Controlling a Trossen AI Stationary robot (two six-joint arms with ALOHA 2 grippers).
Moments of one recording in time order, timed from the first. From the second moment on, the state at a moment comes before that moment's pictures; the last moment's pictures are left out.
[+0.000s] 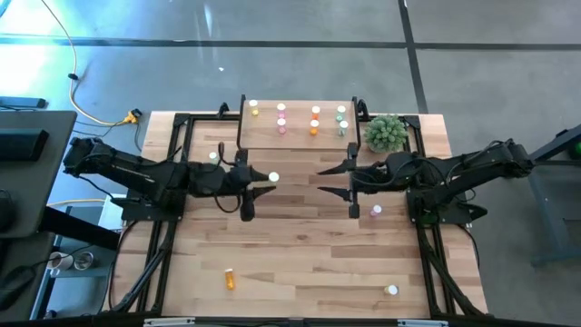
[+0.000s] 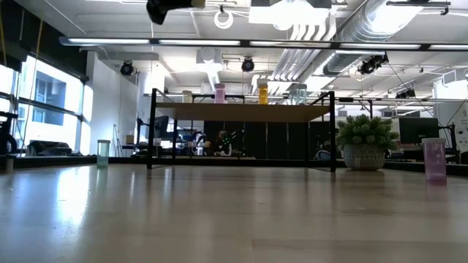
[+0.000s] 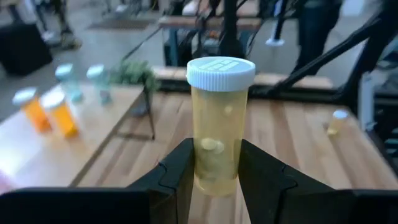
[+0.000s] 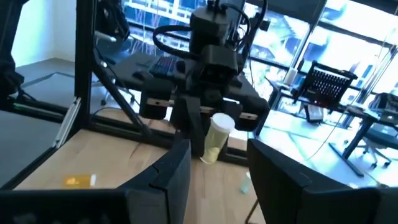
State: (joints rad) left arm -0.07 1.14 0.84 0.01 -0.36 -0.07; right arm 0.19 1.12 0.95 0.14 0.18 -0.27
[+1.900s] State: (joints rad) left arm 0.09 1.26 0.84 0.28 -0.19 0.16; right arm -0.01 1.51 0.95 0.64 -0.01 -0.18
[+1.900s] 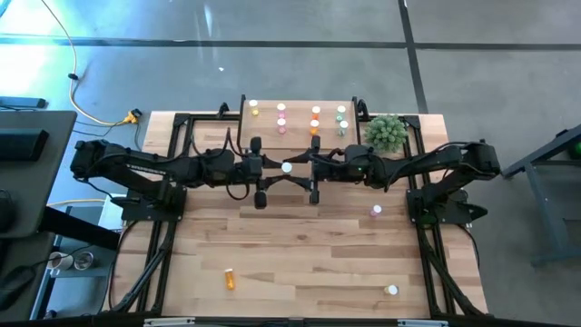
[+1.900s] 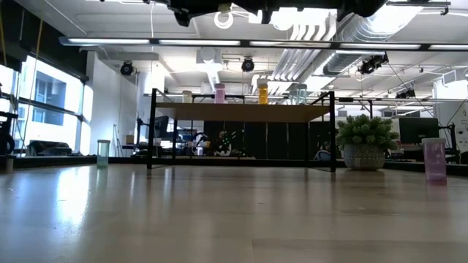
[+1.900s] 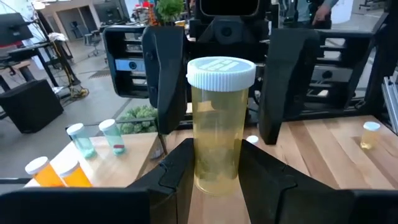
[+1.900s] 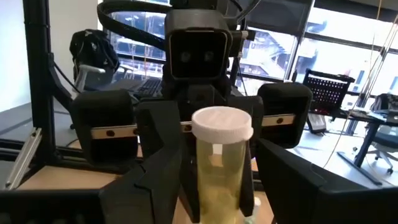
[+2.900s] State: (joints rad) left arm 0.11 1.26 0.84 0.28 -0.21 0.16; right arm -0.03 1.51 0.95 0.64 -0.01 -0.16
